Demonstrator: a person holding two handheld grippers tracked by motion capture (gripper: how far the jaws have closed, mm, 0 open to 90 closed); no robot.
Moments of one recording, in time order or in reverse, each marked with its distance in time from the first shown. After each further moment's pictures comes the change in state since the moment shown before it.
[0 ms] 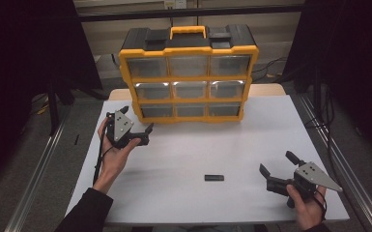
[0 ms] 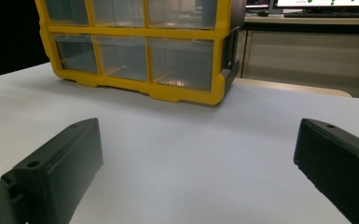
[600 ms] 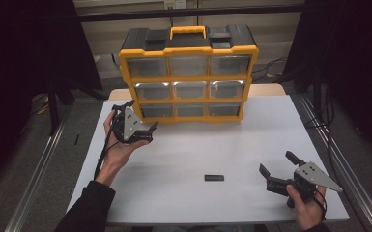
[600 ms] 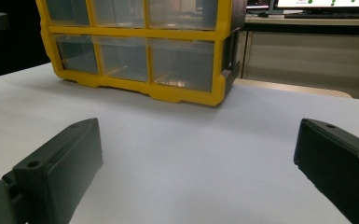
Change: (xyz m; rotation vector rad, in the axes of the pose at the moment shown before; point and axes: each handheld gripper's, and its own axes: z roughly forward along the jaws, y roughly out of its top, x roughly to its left) left arm -0.004 0.008 0.016 0.005 -0.006 0.243; right arm 0.000 0.000 0.000 -0.001 0.001 0.000
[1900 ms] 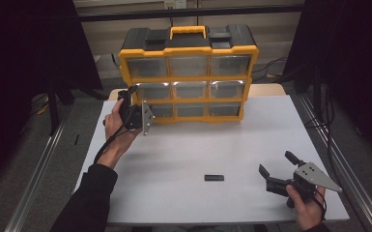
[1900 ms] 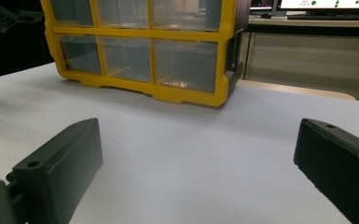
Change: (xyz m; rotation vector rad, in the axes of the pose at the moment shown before) left arm 0.013 0.012 0.034 0.113 0.212 0.513; right arm 0.001 0.000 0.000 -0.004 0.011 -0.008
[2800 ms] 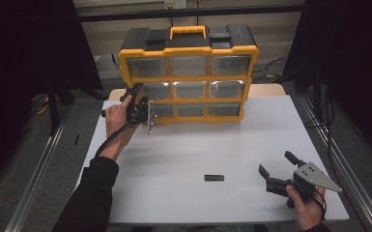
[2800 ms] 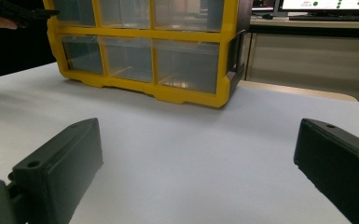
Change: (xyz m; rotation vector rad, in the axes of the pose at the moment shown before) left arm -0.002 -0.004 0.023 0.057 0.059 0.311; right arm 0.001 0.000 0.000 0.000 0.007 -0.002
